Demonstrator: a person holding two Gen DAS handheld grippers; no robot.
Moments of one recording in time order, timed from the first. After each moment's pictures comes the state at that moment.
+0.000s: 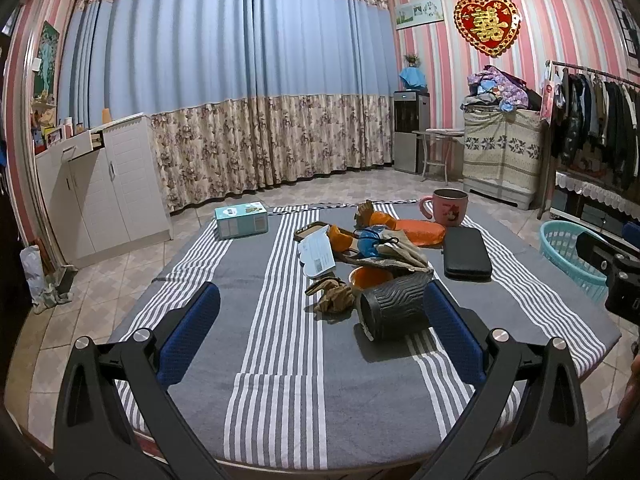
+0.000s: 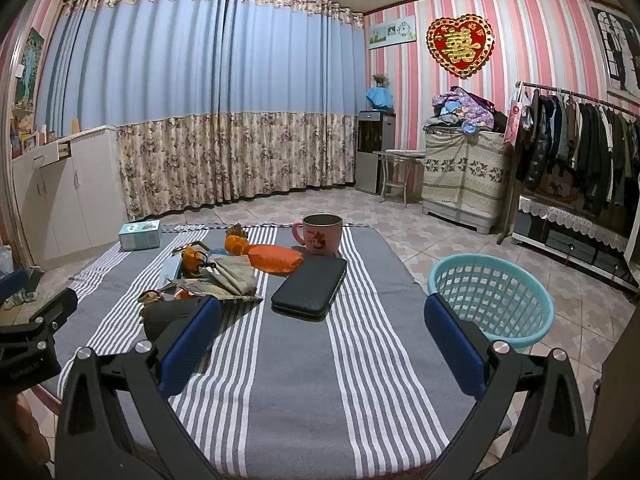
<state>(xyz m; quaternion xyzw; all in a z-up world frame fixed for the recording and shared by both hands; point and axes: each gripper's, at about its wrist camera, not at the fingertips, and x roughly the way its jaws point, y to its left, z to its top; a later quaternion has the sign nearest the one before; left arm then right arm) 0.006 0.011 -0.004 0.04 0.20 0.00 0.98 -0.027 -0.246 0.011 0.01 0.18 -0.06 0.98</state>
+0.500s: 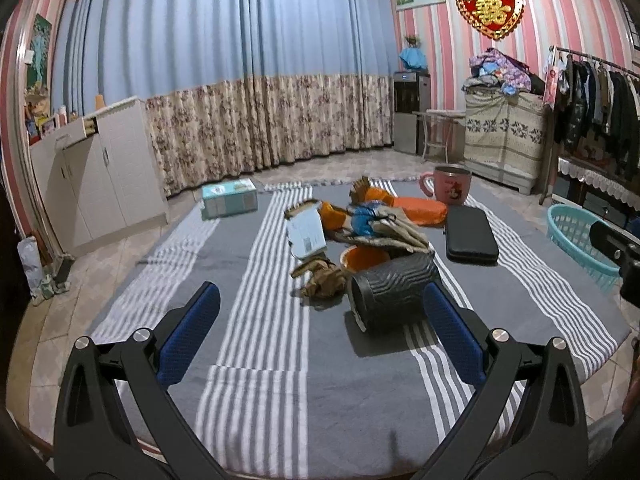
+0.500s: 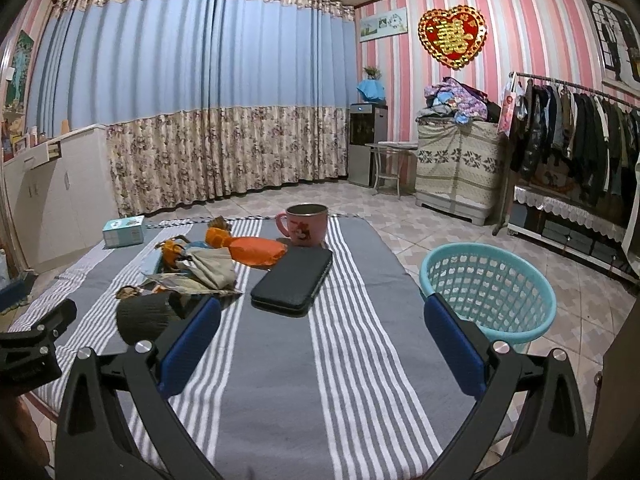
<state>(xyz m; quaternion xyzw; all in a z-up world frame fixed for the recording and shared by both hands) 0.039 -0.008 -0.032 0.04 0.24 0.00 0.97 0.001 -0.270 -0.017 0.03 0.19 -0.07 0.98</state>
